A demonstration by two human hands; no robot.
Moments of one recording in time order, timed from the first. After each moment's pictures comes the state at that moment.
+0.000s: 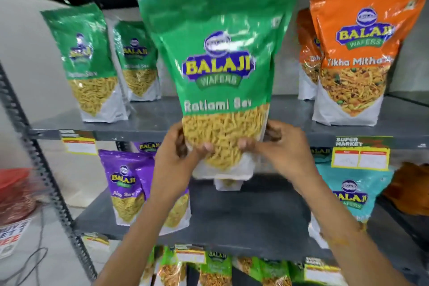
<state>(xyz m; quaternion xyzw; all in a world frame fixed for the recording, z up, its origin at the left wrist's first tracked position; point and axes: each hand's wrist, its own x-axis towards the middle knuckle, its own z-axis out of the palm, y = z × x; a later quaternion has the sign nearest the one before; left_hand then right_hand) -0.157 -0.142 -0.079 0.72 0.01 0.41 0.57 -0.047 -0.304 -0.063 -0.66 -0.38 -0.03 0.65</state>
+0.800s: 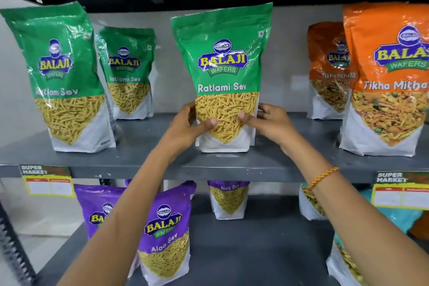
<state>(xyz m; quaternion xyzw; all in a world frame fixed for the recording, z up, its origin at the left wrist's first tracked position) -0.013 -0.011 -0.026 0.81 -0.01 0.29 0.52 0.075 -0.200 -0.014 -0.74 -0.29 -0.03 0.60</state>
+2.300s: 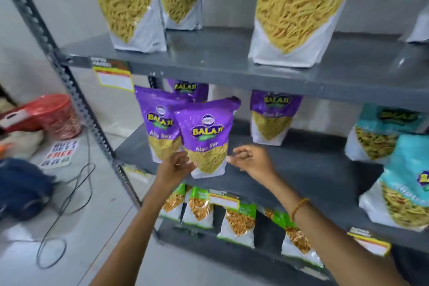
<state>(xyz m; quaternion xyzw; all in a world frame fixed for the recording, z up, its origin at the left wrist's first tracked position) -0.181 0.011 -0.266 0.76 0.32 0.19 0.53 -0.020 -0.142 -0.264 -0.75 -0.31 0.21 0.55</state>
